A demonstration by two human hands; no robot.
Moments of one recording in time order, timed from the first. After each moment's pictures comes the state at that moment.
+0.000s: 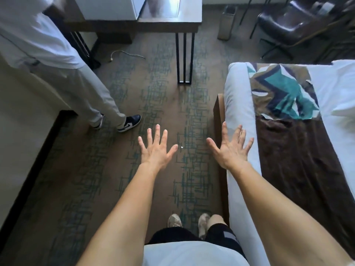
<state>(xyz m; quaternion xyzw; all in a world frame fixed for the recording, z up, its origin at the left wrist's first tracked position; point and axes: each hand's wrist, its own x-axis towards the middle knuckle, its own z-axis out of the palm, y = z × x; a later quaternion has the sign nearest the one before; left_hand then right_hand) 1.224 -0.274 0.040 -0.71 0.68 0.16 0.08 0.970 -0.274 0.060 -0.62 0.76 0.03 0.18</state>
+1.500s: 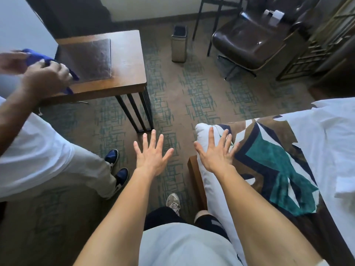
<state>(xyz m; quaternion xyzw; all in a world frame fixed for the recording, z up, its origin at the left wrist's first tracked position) 1.047 -0.961 0.012 -0.61 0.76 0.19 0.10 0.826 -0.911 0.018 -0.51 0.84 0.04 0.17</state>
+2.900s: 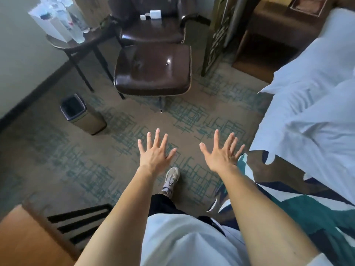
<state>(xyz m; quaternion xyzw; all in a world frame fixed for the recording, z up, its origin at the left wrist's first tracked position) 0.594 -1.569 -0.028 -0.24 0.95 0.10 0.19 0.477 -1.364 -0.028 -0.11 0.96 -0.03 0.26</state>
